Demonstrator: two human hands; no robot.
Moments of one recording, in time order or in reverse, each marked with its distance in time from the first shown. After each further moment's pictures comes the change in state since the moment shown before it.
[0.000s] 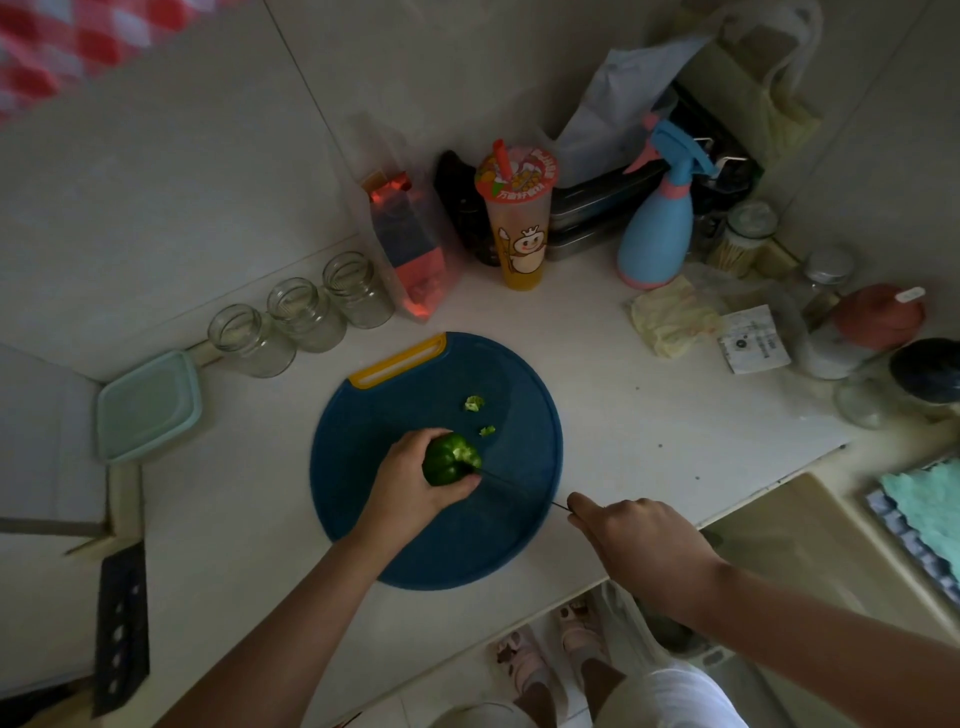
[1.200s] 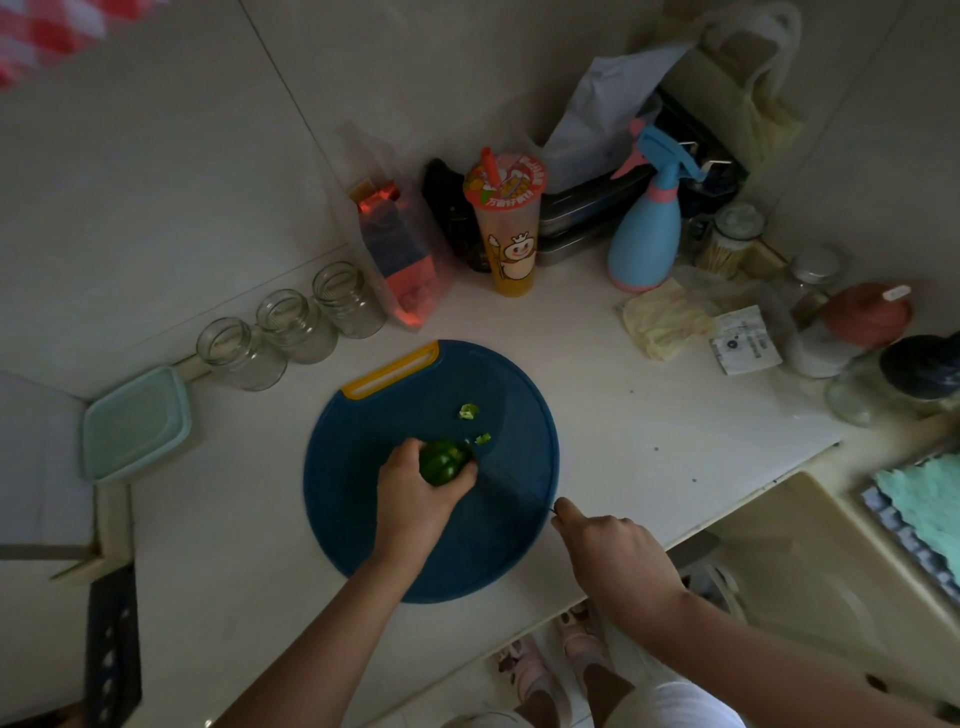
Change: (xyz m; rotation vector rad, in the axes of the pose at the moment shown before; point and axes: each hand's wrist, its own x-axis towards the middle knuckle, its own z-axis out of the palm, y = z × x) left_hand -0.001 0.006 0.019 -0.046 0.195 -0.183; right_hand 0.015 -0.020 0.031 0.149 0.056 0.192
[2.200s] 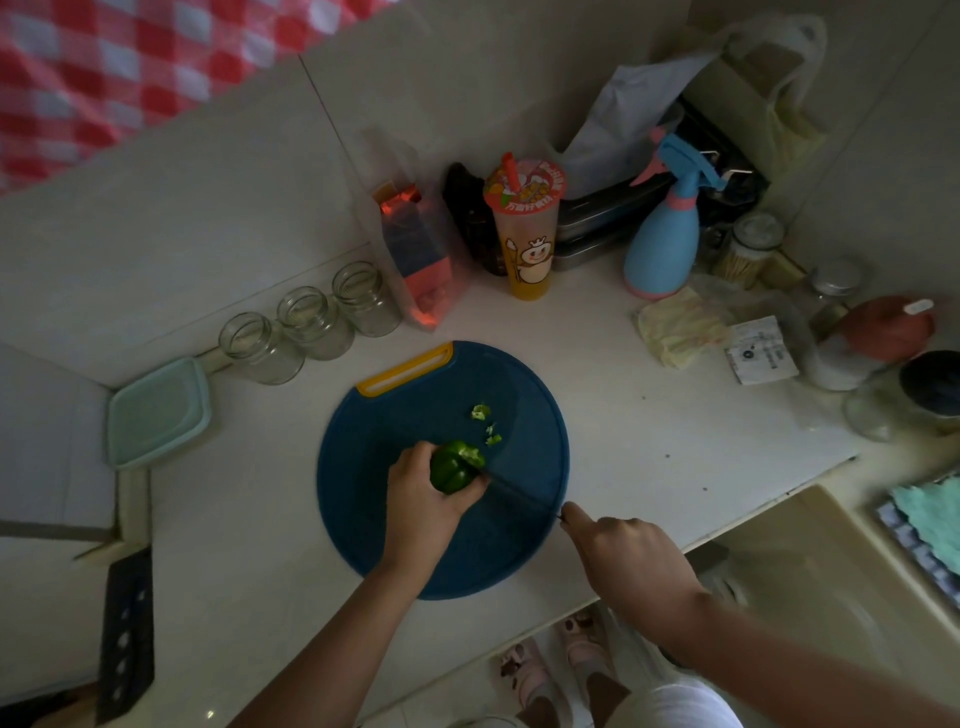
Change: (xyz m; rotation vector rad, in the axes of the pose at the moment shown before) left_hand -0.013 0.001 -0.003 -0.008 0.034 0.064; right_hand -0.006 0.003 -0.013 -0.115 -0.028 -0.098
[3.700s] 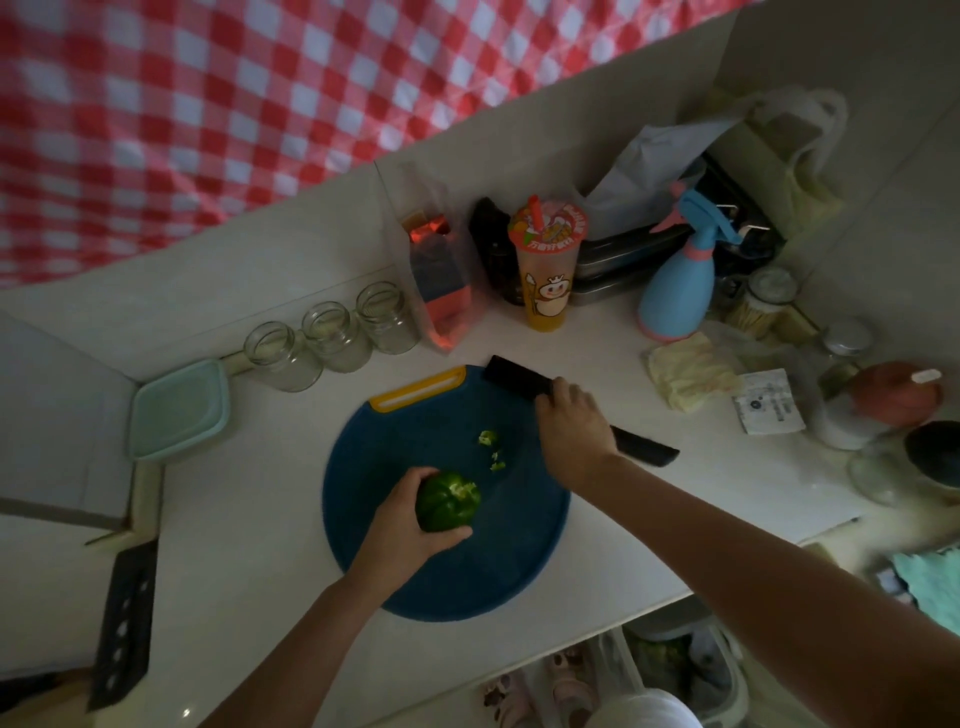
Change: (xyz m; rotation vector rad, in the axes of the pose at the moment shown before) left_hand 0.006 -0.018 -0.027 -0.019 -0.272 -0.040; right_hand 0.142 0.016 -0.052 -0.130 0.165 0.051
